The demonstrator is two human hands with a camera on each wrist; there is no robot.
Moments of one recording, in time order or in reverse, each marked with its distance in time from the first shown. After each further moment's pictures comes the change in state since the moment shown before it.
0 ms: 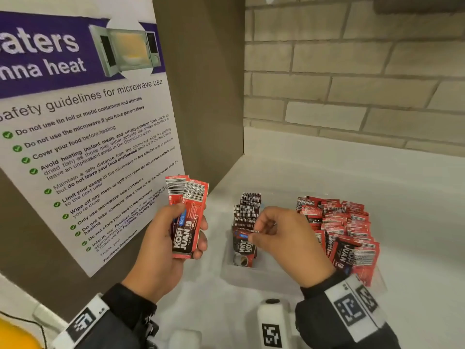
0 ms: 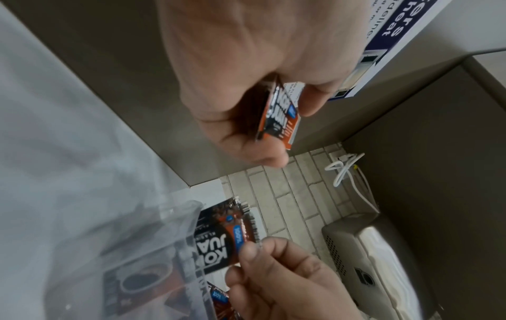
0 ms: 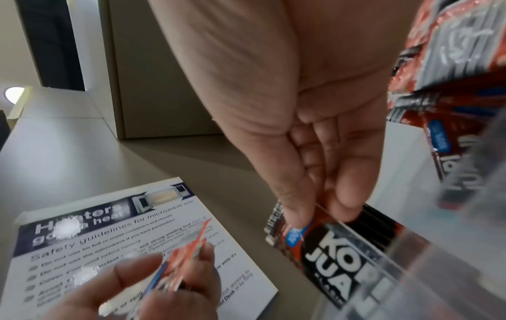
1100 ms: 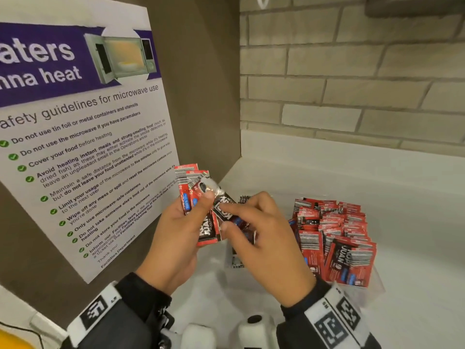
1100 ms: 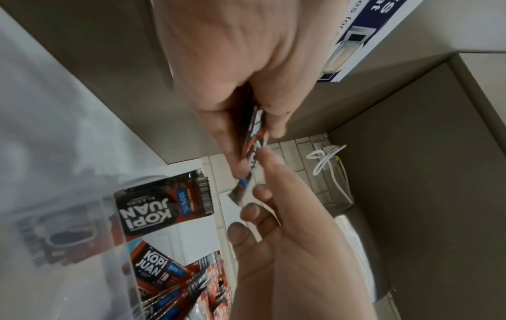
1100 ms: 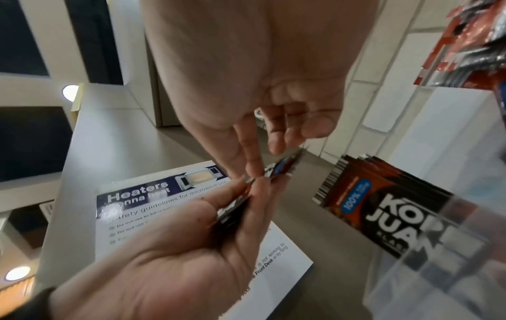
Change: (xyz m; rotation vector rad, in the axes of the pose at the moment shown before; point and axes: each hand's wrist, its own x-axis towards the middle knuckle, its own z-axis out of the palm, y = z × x) left_hand 0.010 0.002 0.028 0.074 -0.029 0.096; right_hand -0.009 -0.025 0.020 0.062 0.195 -0.296
